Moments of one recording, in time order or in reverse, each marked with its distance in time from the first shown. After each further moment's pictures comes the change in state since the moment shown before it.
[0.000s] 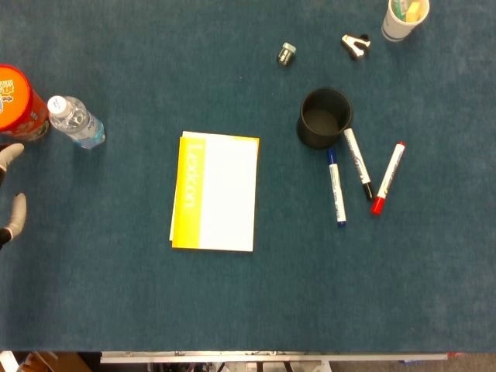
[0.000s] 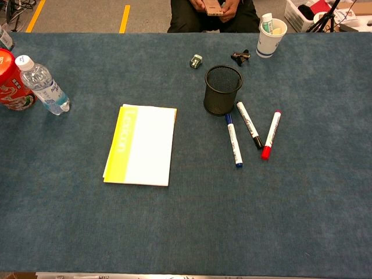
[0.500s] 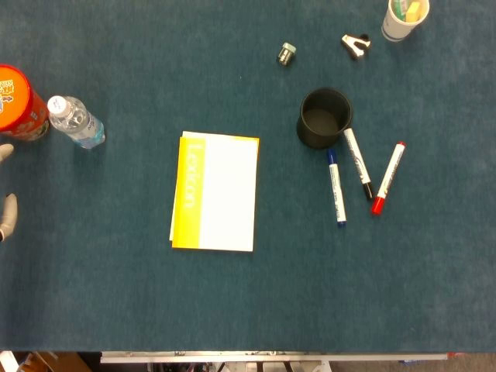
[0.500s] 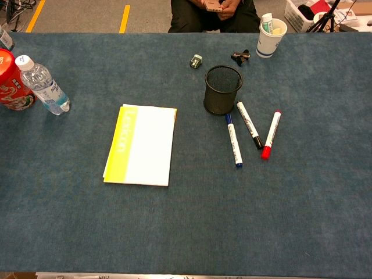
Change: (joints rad) left arm 0.009 0.013 0.002 0.008 -0.014 0.007 -0.013; right arm 0.019 0.018 0.013 -0.027 -0.046 -0.070 -0.007
